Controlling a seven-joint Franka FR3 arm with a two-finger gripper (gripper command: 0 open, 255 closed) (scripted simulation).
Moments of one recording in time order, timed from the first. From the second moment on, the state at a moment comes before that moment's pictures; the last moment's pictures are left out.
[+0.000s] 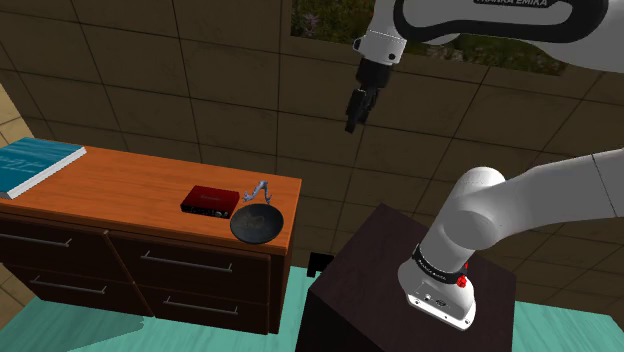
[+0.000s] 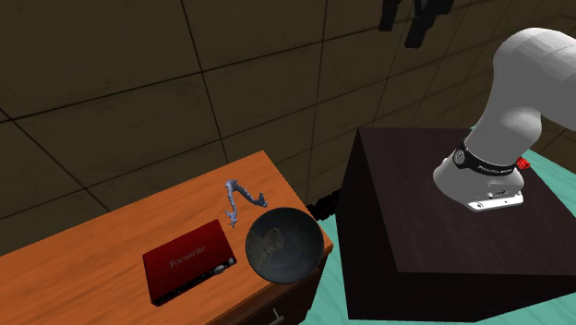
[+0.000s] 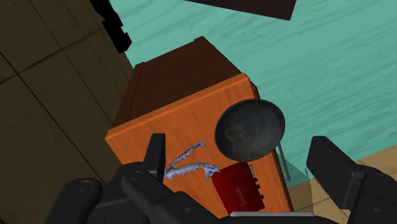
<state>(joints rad) 0.00 -0.78 0.00 -2.43 0.11 1.70 -0.15</state>
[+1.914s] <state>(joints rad) -0.04 0.17 0.14 -2.27 0.19 2.48 0.34</state>
